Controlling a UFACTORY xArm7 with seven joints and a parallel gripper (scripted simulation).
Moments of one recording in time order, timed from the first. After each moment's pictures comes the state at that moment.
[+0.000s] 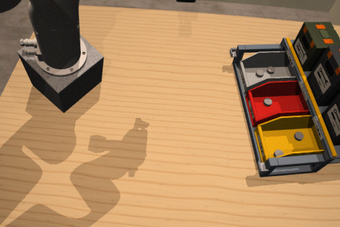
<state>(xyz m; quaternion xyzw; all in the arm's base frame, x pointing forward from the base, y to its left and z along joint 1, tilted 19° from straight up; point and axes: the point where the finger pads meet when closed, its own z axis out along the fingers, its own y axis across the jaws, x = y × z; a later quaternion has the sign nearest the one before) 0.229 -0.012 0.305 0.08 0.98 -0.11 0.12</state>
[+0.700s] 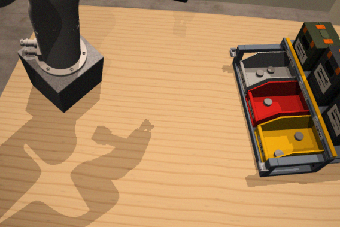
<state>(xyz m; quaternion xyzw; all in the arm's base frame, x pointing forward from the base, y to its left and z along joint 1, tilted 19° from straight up) 0.229 -0.012 0.305 0.22 0.96 -0.09 0.13</state>
